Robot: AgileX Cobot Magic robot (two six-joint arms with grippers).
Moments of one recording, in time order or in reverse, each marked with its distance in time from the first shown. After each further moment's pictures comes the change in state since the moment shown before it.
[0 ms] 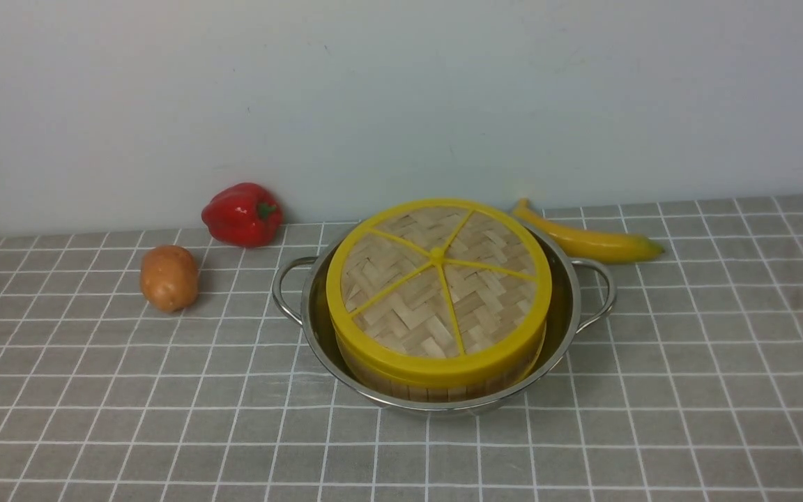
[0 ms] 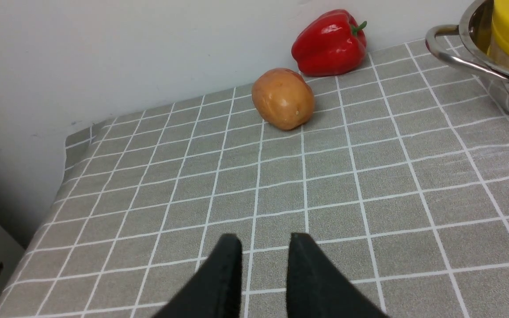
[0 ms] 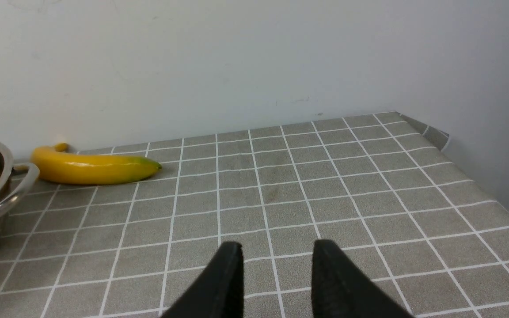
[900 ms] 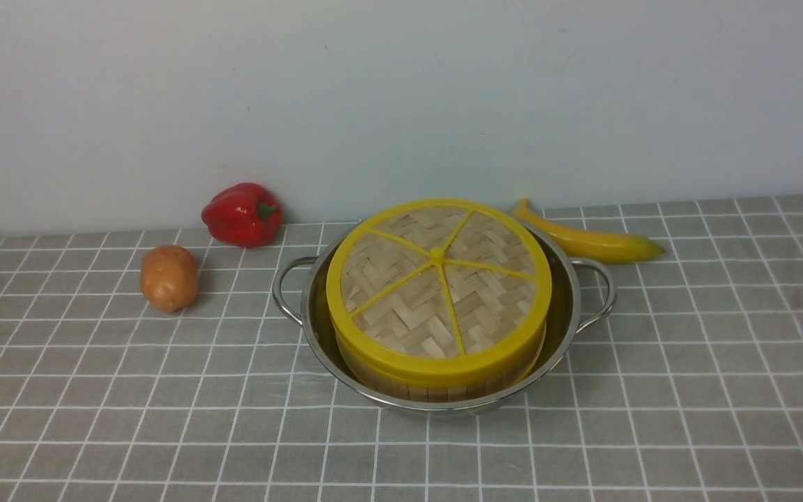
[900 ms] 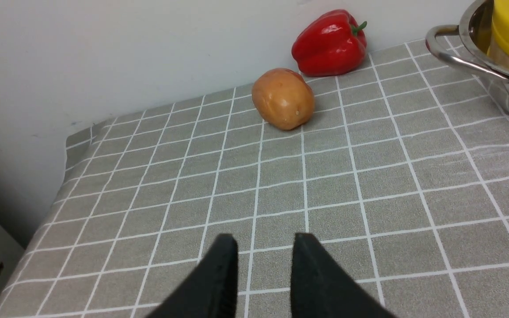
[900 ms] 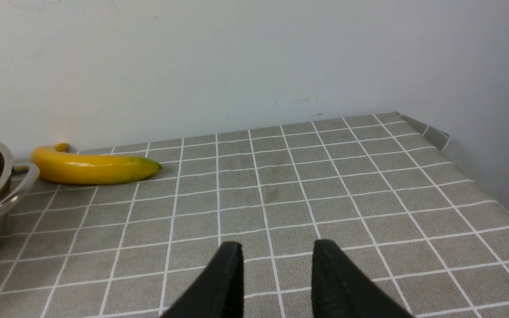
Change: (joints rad) right arm 0.000 0.000 0.000 0.000 0.000 0.000; left arm 0.000 0.000 0.000 0.000 0.000 0.000
